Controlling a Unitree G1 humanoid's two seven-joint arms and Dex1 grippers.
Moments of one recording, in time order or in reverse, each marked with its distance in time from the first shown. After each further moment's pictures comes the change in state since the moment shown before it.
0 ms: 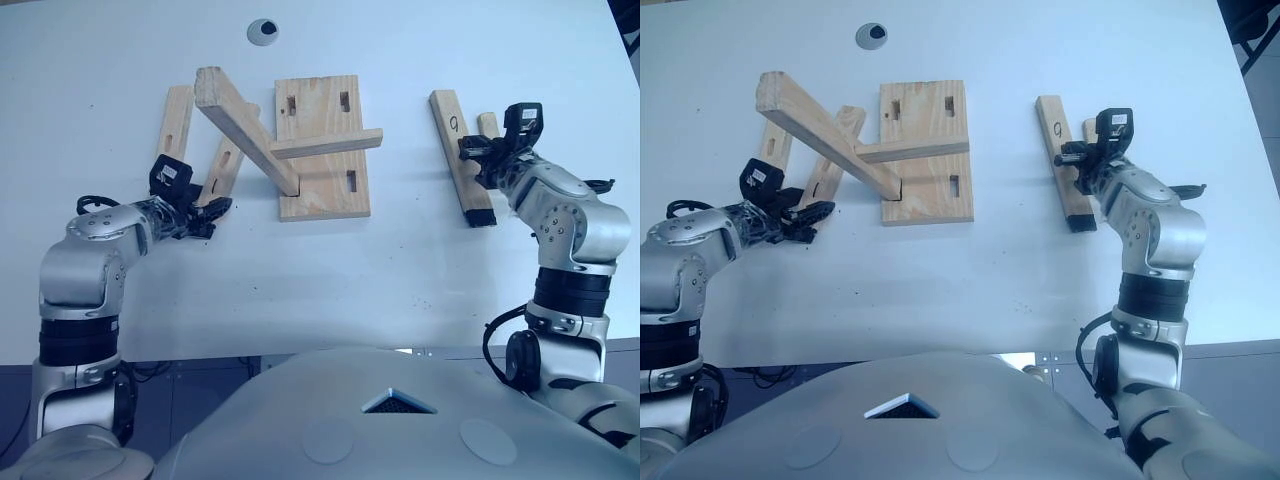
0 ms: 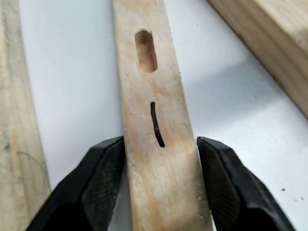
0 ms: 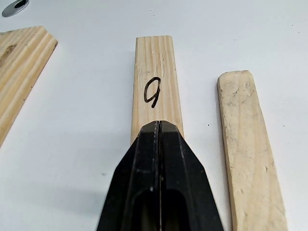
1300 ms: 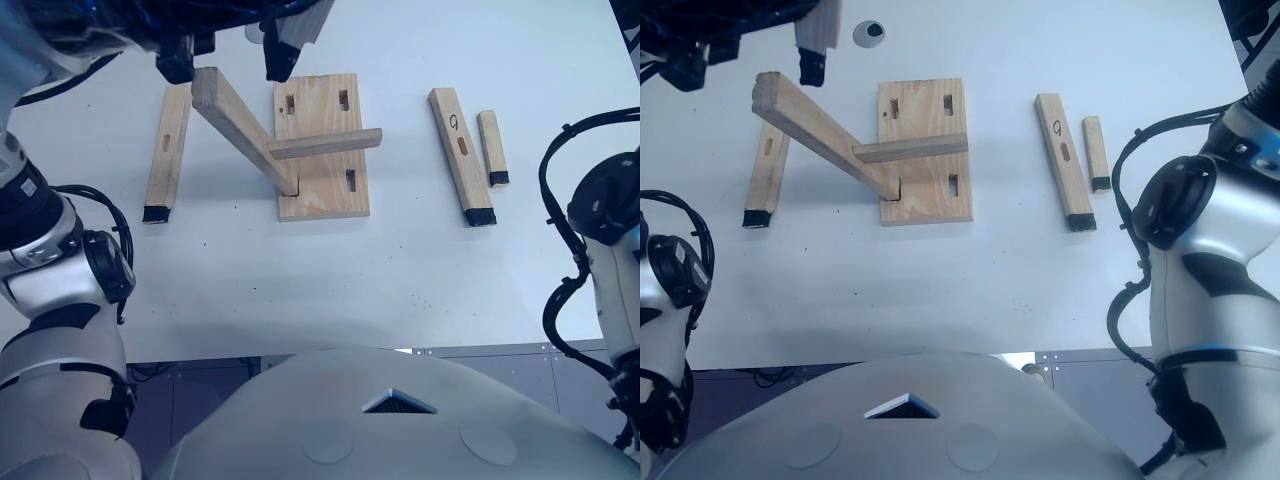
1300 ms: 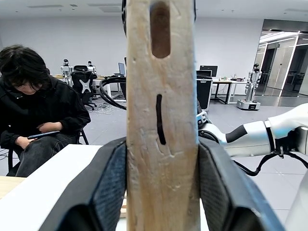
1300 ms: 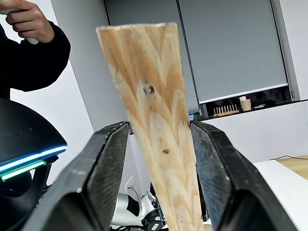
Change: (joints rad) left arm -0.783 -0.029 0.142 -0.094 -0.789 0.111 -0.290; right arm -0.876 -0.122 -0.245 0.235 0.977 0.305 0.577
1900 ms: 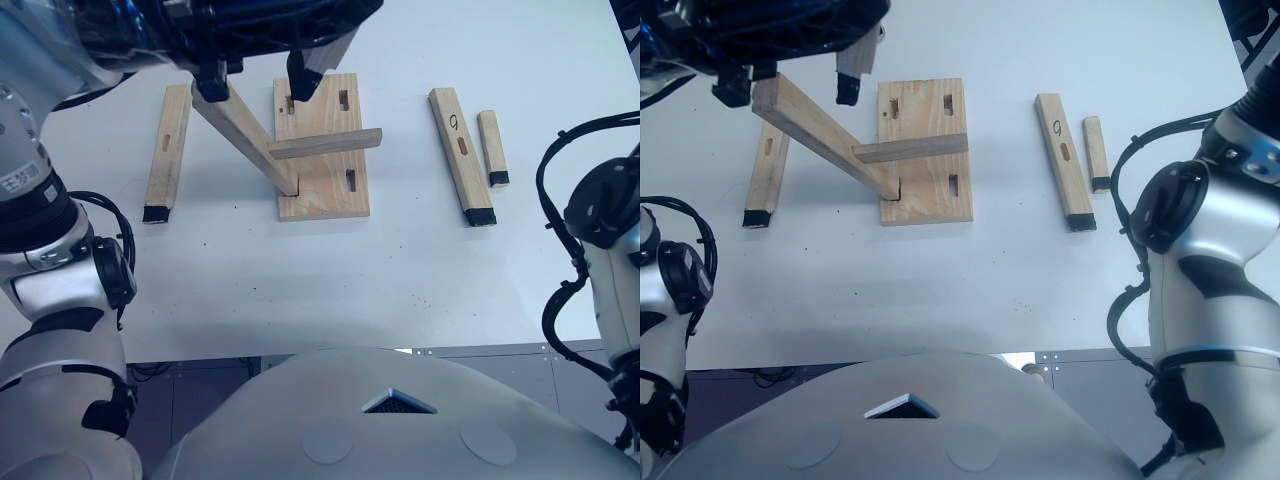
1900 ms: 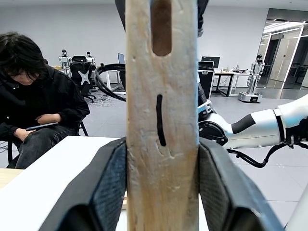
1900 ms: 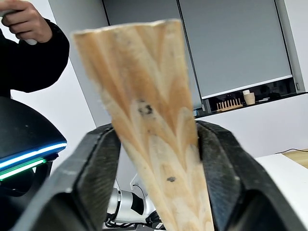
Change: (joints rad) left arm 0.028 0.002 -0.086 -0.015 0.053 -0.061 -0.007; right arm 0.021 0.002 0.026 -0.020 0.069 0.009 -0.058
